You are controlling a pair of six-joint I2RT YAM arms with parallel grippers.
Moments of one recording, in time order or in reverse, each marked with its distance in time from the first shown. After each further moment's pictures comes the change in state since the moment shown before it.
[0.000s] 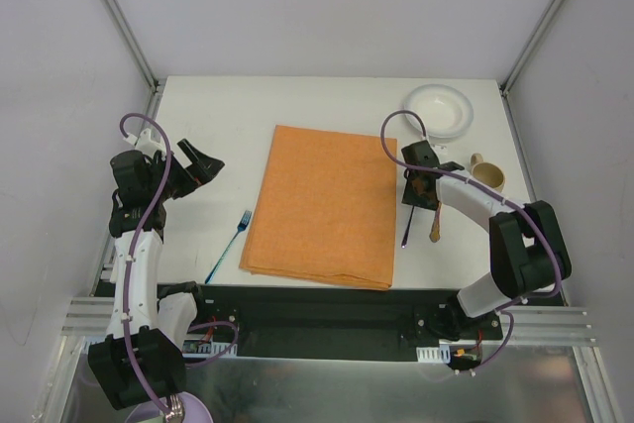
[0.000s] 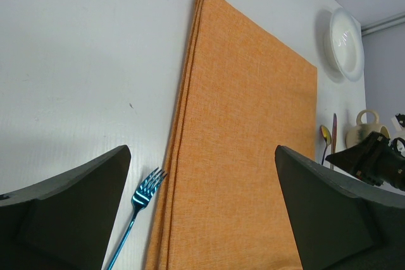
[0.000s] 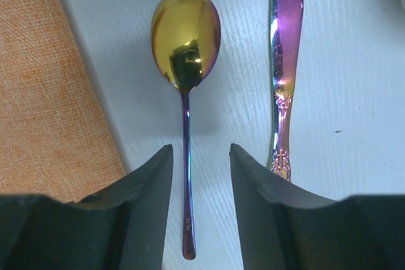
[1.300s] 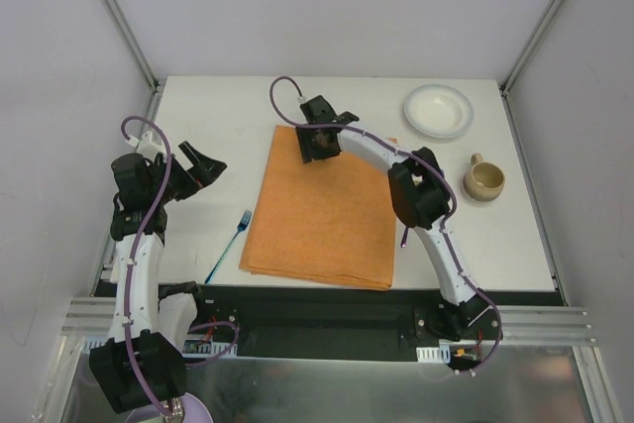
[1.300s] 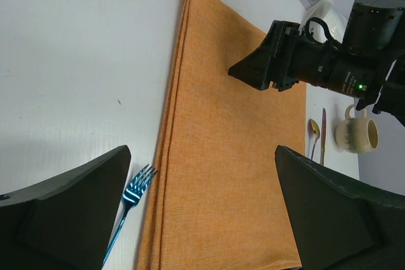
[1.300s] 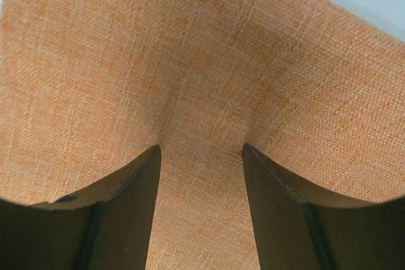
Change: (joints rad) left arm -0.002 -0.022 -0.024 0.019 0.032 -0.026; right arm 0.309 0.866 1.145 -0.106 -0.272 -0.240
